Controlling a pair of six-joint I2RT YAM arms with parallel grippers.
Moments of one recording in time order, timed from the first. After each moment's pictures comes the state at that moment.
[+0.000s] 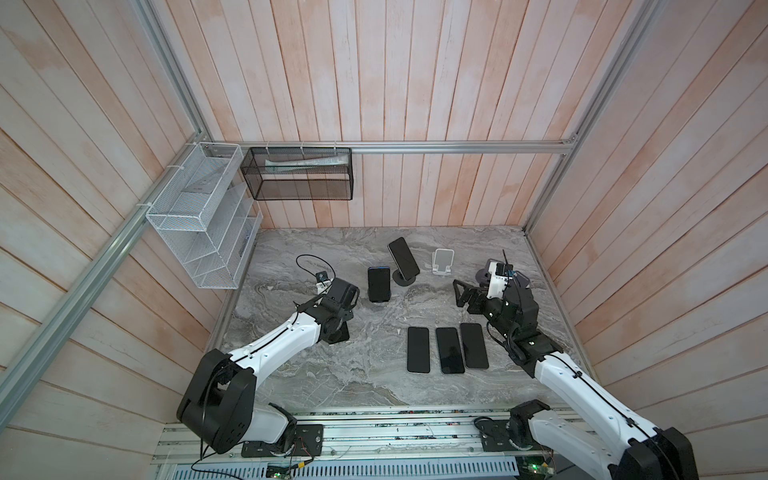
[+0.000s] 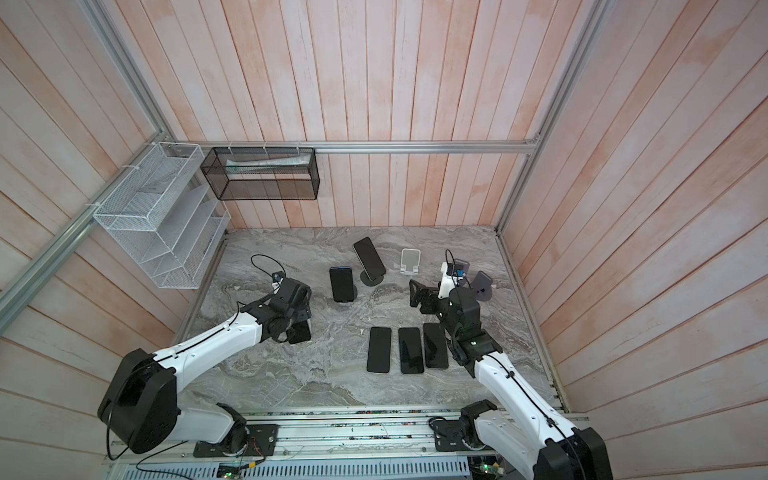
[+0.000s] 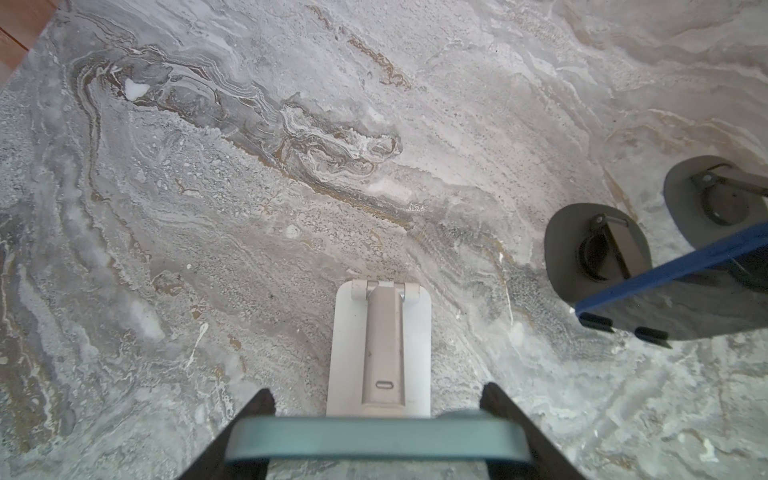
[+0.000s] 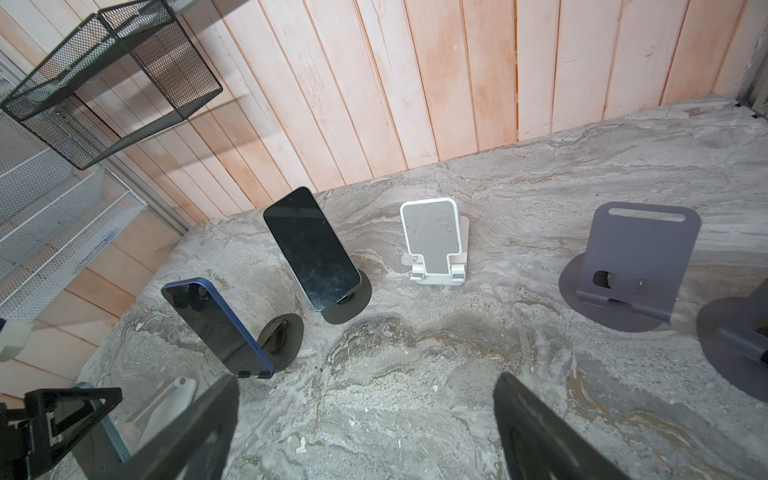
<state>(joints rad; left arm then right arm) -0.53 1.40 0.88 -0.48 -0.45 -0.67 0.35 0.95 0.54 0.15 -0.02 0.42</state>
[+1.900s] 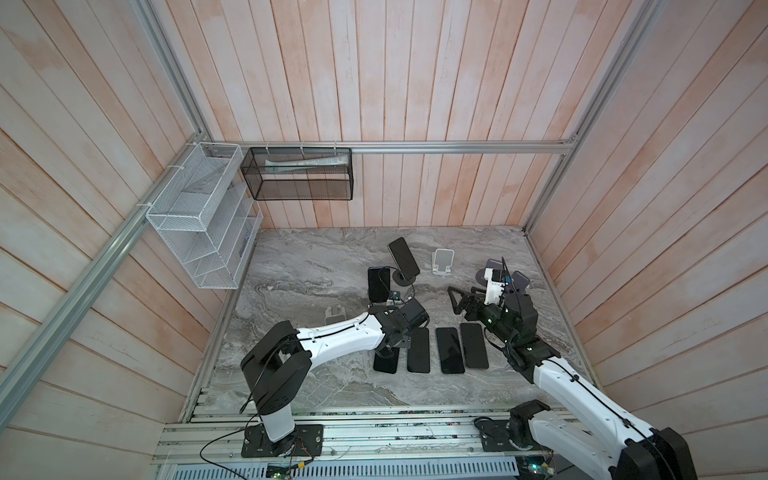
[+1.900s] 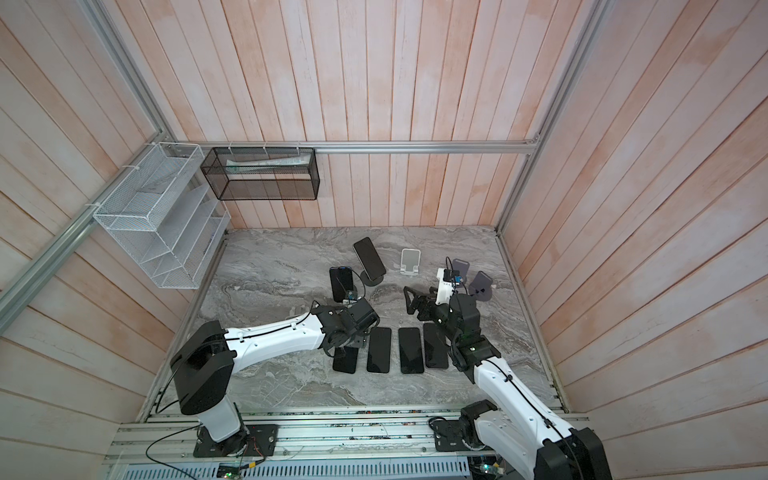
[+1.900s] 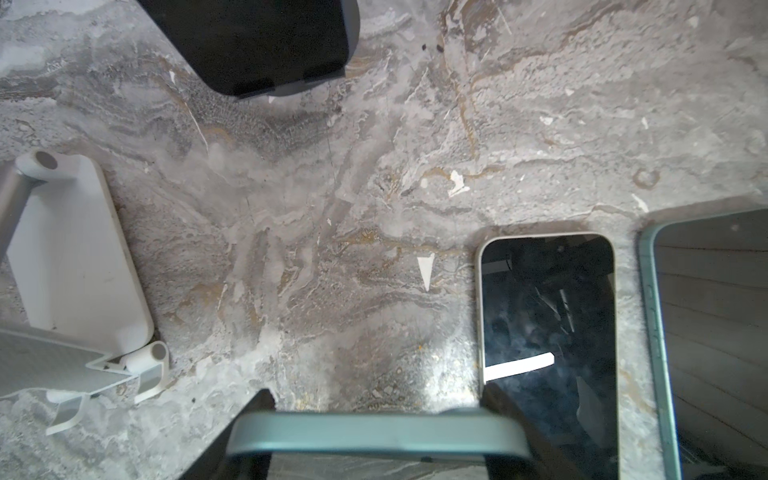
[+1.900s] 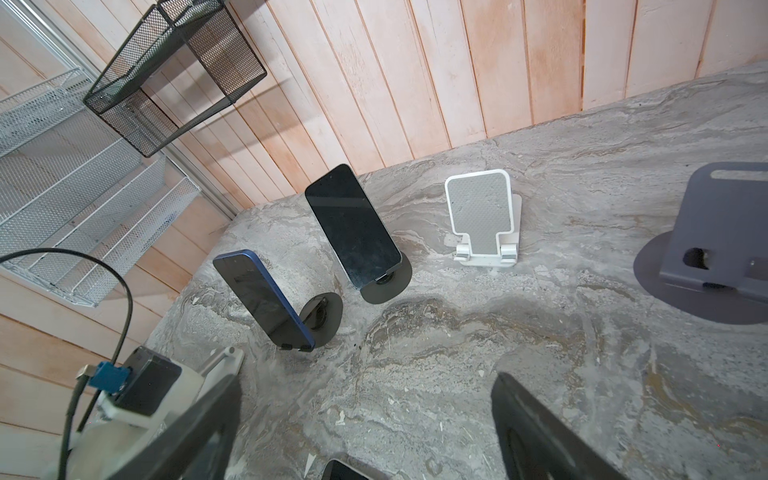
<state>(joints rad) -0.98 1.77 1.24 -0.72 -0.34 -0.76 0.35 0.94 0.46 0.24 -0.15 0.47</state>
